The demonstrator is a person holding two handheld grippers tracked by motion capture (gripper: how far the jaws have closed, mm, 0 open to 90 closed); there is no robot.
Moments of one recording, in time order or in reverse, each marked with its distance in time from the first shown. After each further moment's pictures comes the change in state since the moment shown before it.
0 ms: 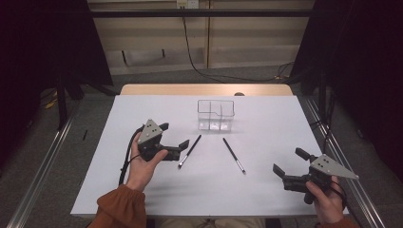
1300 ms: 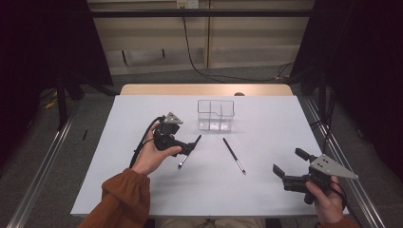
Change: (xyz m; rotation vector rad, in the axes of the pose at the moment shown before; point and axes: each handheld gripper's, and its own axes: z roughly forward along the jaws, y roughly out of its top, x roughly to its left) left arm 0.007 0.017 0.049 0.476 -0.056 0.004; right arm 0.000 0.000 0.000 0.010 0.006 -0.007
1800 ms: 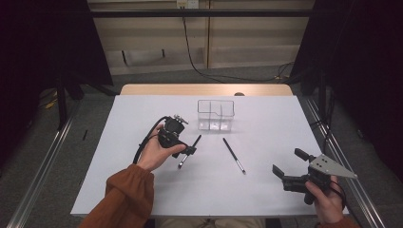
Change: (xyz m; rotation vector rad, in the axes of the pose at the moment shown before) left arm 0.005 0.008 0.020 0.229 -0.020 -0.074; right arm 0.000 -0.001 0.001 0.013 0.007 -0.001
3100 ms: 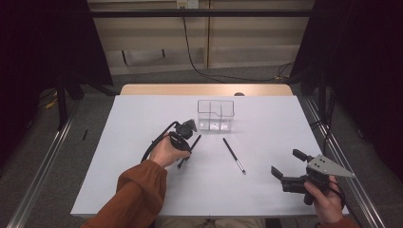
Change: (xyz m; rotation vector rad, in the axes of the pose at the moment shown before) left arm -0.012 0.012 0.036 0.352 0.114 -0.075; right arm 0.001 -0.001 0.002 0.022 0.021 -0.011
